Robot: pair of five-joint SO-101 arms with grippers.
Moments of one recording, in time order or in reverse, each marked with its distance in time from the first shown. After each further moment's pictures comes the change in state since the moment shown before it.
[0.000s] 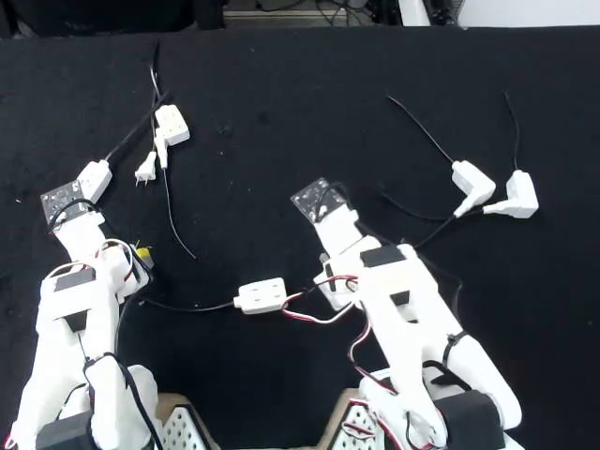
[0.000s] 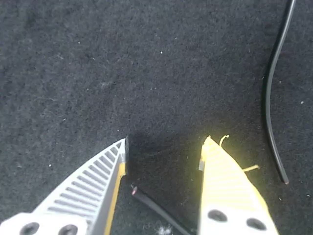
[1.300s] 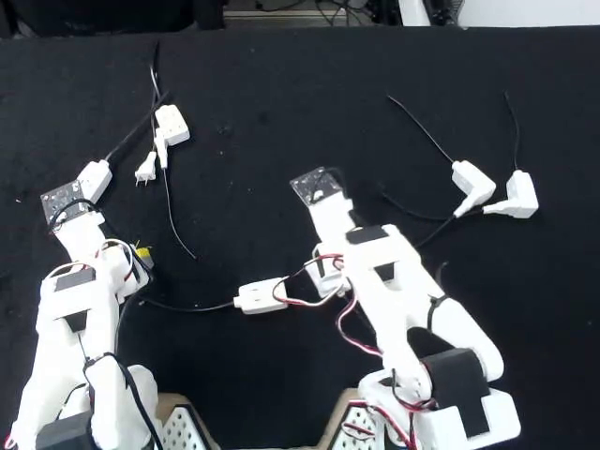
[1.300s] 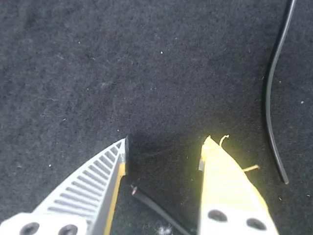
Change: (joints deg) left arm 0.0 0.0 0.0 0.0 0.0; right arm -1.1 13.4 -8.4 -0.5 -9.1
